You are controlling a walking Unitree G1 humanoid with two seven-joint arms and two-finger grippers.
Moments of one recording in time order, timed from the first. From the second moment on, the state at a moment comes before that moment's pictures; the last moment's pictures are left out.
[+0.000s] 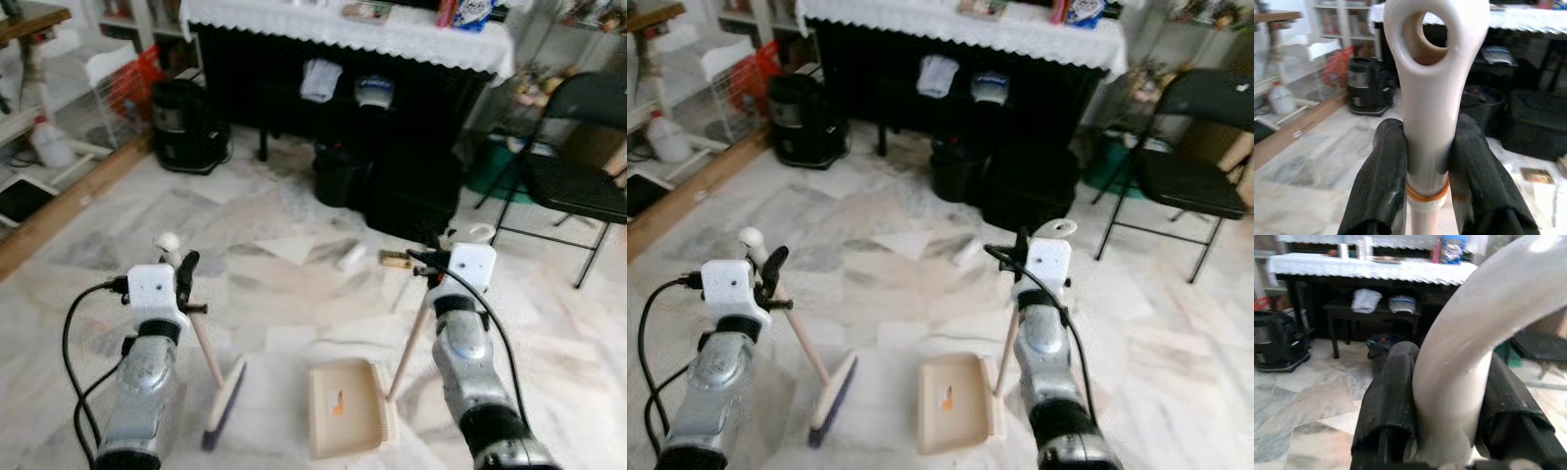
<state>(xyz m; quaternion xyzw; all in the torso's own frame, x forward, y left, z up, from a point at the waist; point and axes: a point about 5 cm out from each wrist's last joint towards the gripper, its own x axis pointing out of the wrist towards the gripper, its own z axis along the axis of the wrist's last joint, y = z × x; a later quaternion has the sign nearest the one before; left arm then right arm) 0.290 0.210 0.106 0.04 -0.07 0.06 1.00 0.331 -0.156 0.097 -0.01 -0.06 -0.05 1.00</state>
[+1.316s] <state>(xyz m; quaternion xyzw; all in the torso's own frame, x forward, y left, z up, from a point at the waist) 0.292 0.201 0.106 0.05 -0.07 0.05 1.00 0.327 -0.176 0.093 -0.03 -0.05 -0.07 1.00</state>
